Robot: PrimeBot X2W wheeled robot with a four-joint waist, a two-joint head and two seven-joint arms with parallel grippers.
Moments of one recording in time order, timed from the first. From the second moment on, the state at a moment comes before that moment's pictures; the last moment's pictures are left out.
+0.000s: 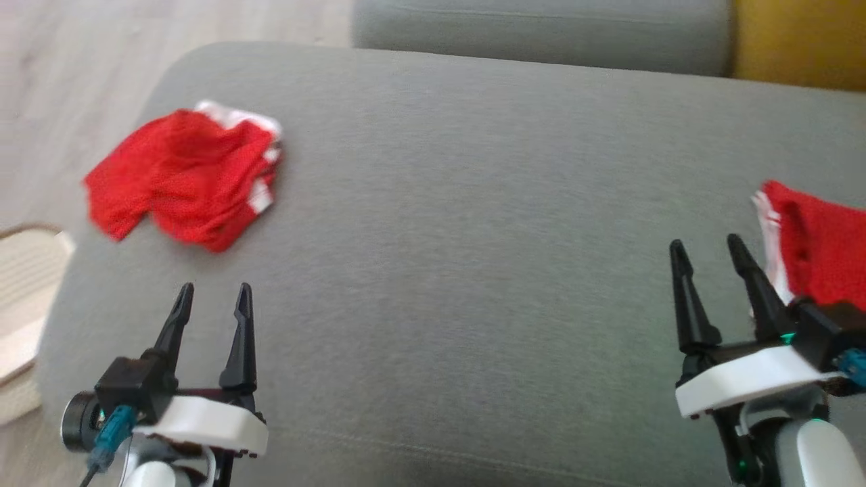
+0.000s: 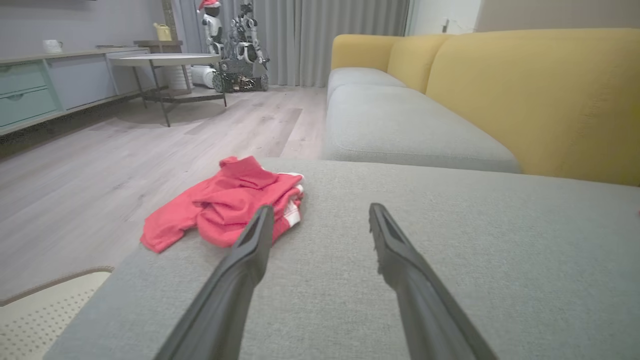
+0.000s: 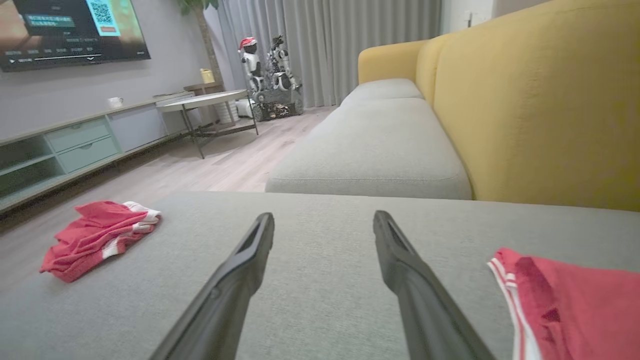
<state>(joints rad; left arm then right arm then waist) 0.05 0.25 -0.25 0.00 -0.29 0.14 -0.21 0.03 -0.06 0.01 -0.11 0.18 0.12 0.06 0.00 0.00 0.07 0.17</state>
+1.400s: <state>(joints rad) -0.38 0.16 -0.20 0.11 -0.31 0.06 -0.26 -0.07 -0.09 0.00 -0.24 0.14 0.12 0.14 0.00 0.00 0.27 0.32</state>
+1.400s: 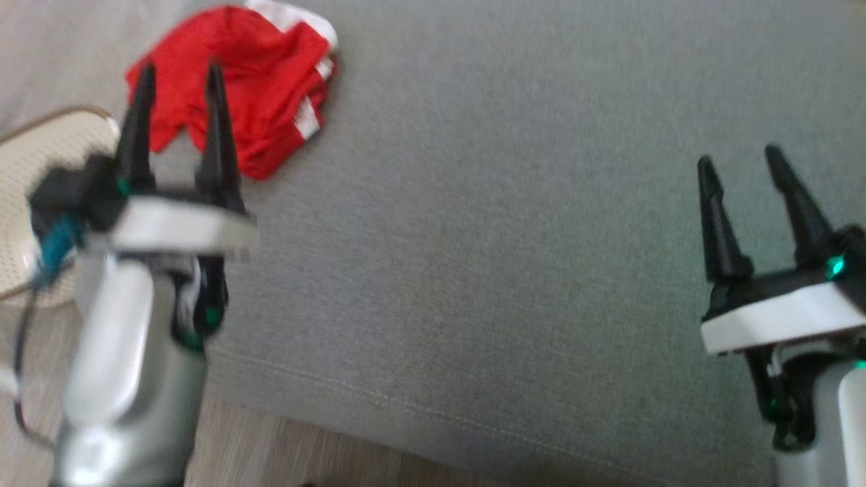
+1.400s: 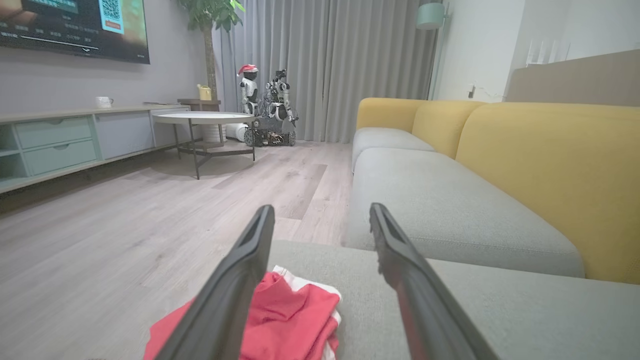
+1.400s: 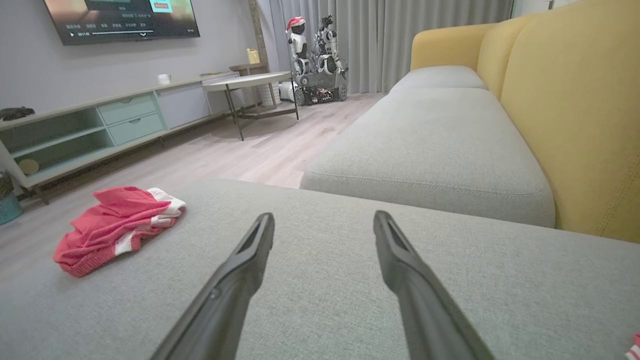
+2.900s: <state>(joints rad) -0.59 0.27 -0.07 0.60 -0.34 -0.04 -0.25 -0.15 -0.08 0.04 -0.13 0.17 0.12 0.03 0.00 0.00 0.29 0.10</state>
